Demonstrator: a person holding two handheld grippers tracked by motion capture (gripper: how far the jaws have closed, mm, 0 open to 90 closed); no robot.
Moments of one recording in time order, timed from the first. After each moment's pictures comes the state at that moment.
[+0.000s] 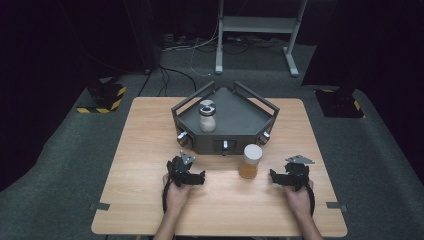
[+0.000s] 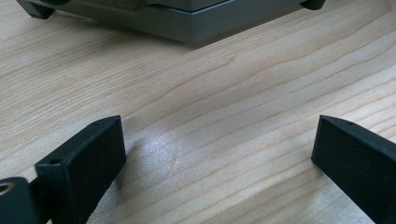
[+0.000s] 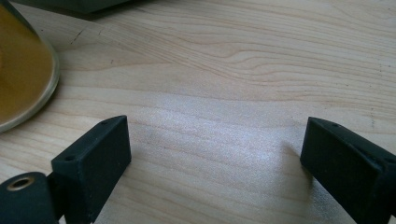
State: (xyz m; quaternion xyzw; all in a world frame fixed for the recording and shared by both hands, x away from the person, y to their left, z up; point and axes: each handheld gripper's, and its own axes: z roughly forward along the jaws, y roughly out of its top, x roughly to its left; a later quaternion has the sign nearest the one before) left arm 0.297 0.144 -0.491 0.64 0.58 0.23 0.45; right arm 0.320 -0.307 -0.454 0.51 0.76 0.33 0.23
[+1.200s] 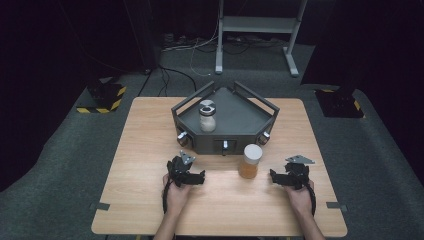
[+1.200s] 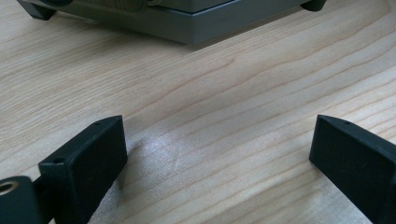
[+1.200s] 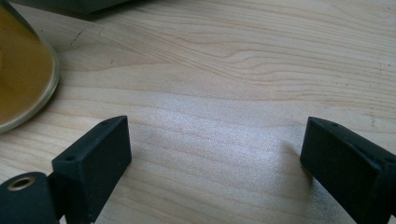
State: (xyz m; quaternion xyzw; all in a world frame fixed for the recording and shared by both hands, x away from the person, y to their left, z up) left arm 0.297 0.144 -0.492 0.64 0.58 0.23 0.45; right arm 0.320 -0.307 -0.454 0.52 0.75 0.33 0.23
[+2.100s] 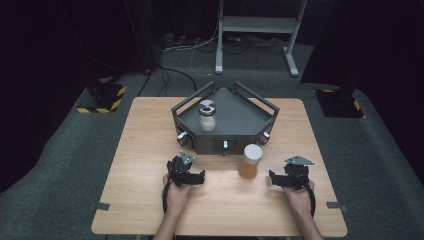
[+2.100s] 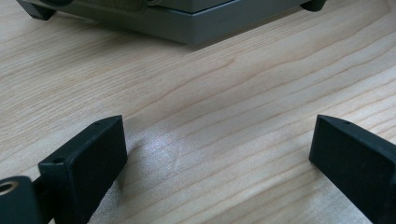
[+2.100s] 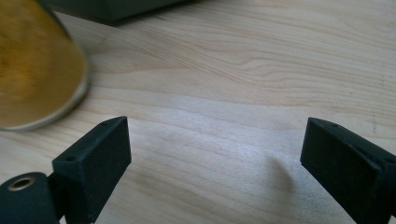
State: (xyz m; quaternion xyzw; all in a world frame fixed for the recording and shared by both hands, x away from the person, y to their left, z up) left arm 0.297 0.145 -0.492 0.64 0.58 0.23 0.45; right arm 0.311 -0.304 -0.446 0.50 0.76 0.34 0.24
